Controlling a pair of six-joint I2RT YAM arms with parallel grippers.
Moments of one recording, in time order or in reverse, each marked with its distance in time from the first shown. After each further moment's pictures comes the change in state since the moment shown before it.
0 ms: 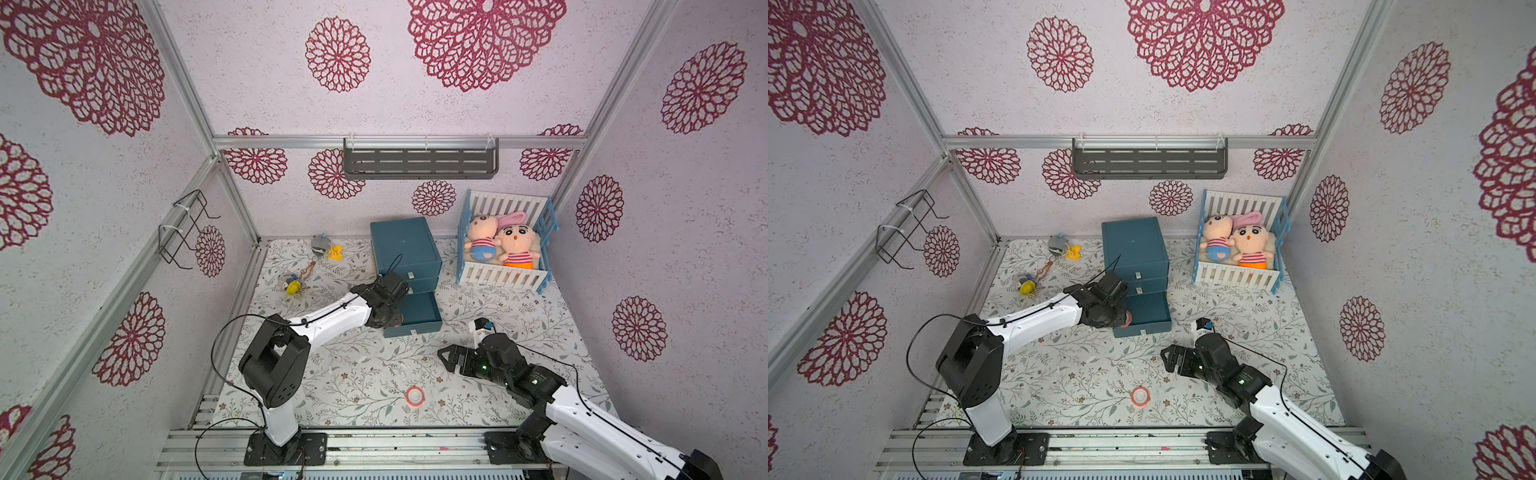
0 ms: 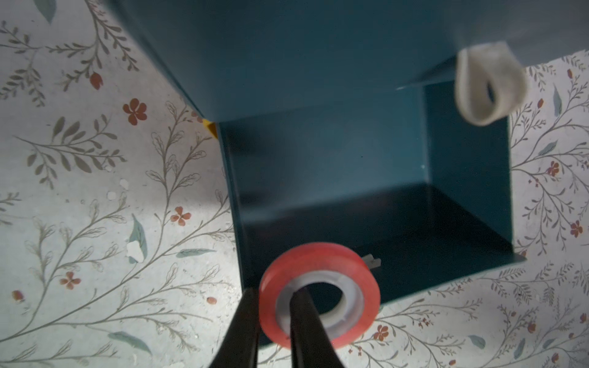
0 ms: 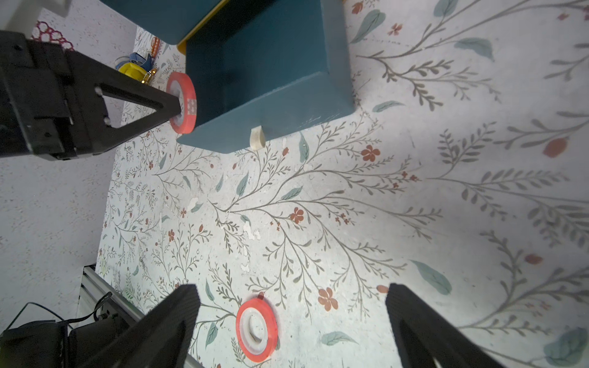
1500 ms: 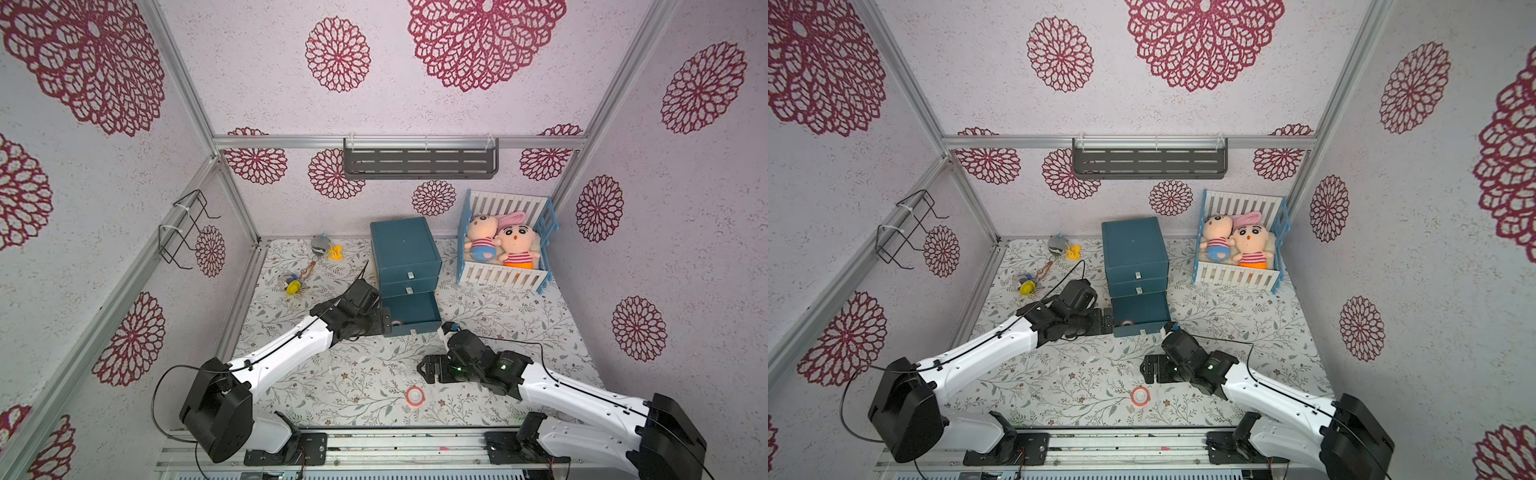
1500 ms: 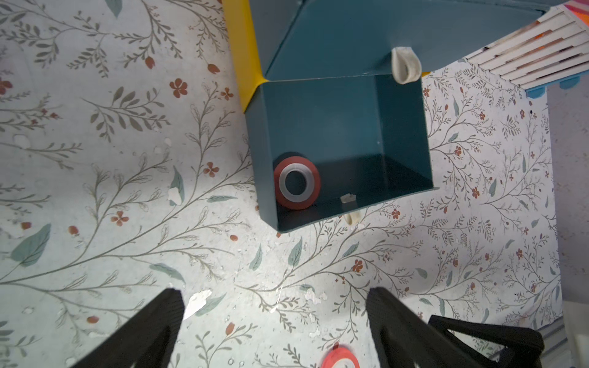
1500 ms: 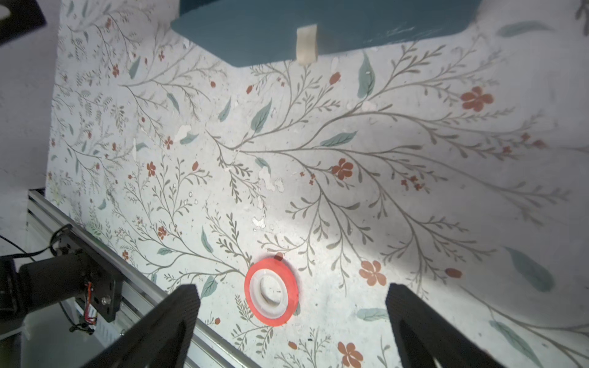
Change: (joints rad) left arm 0.076 -0.386 -0.286 0.051 0.116 0.012; right arm 0.245 0.326 0.202 -0.106 0.022 -0.037
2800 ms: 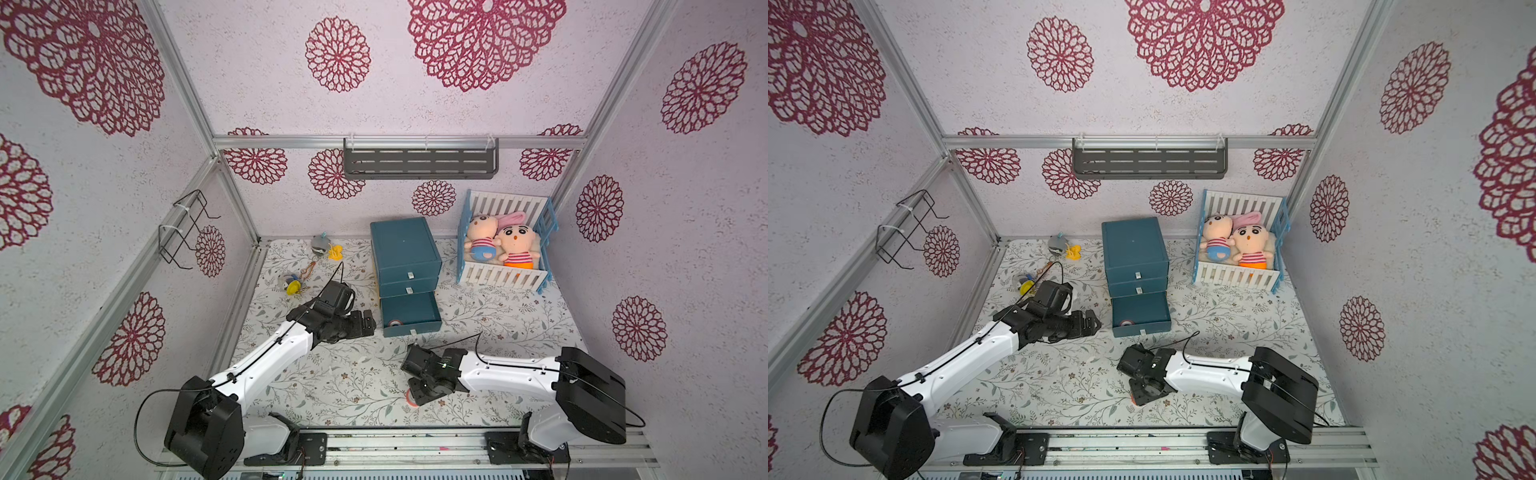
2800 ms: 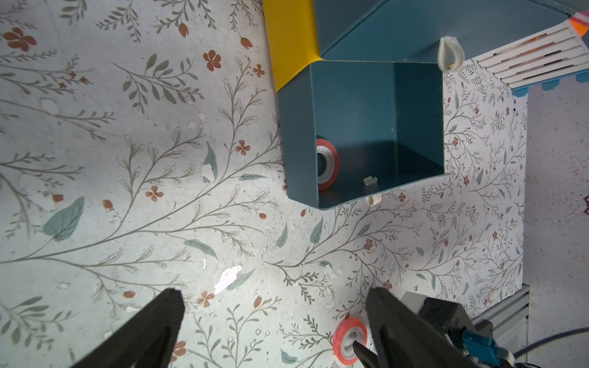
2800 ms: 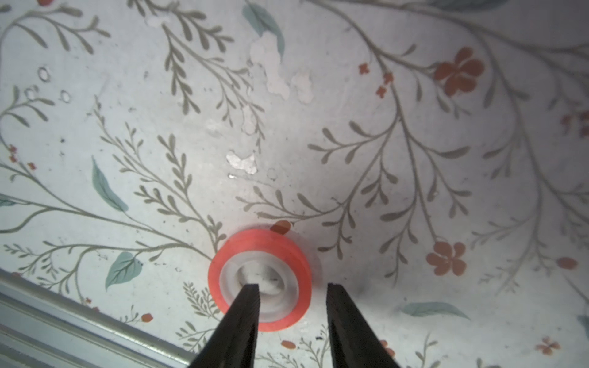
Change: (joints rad) left arm 0.159 -0.087 -0.098 -0.012 0.192 0.087; right arm 0.224 0.435 0.248 -0.211 0.083 -0.027
